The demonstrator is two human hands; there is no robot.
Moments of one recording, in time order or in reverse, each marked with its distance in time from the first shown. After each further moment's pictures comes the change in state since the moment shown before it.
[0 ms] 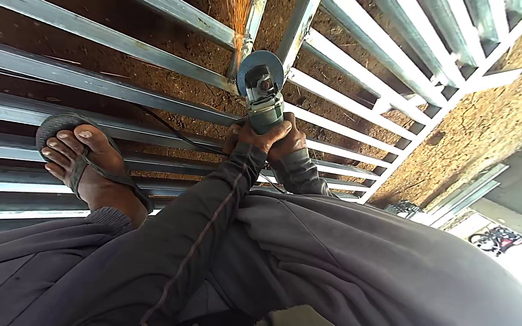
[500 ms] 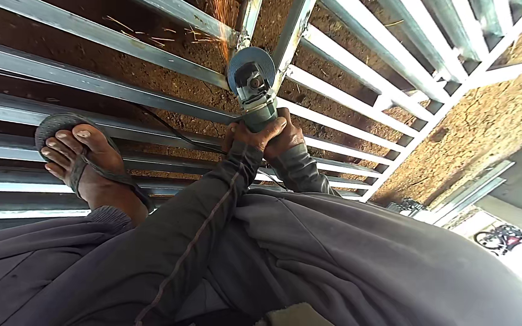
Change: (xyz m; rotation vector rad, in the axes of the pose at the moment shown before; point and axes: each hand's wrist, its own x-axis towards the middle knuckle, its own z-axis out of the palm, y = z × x) left_hand -0.004 0.002 -0.002 -0.016 -0.018 -0.001; right_hand 0.005 -0.005 -0.004 -0.041 -0.093 -0.011
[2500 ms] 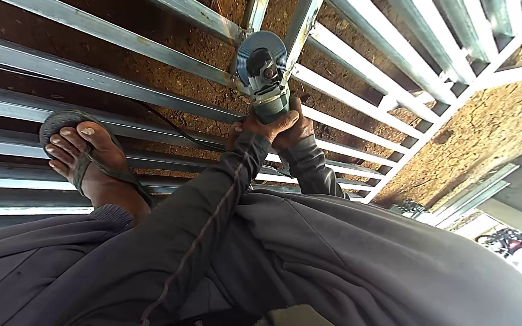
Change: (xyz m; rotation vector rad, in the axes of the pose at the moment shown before) left_hand 0.035 -0.037 0.023 0.168 0.029 -0.005; right_hand 0.025 0.025 0.009 0.054 0.151 -0.131
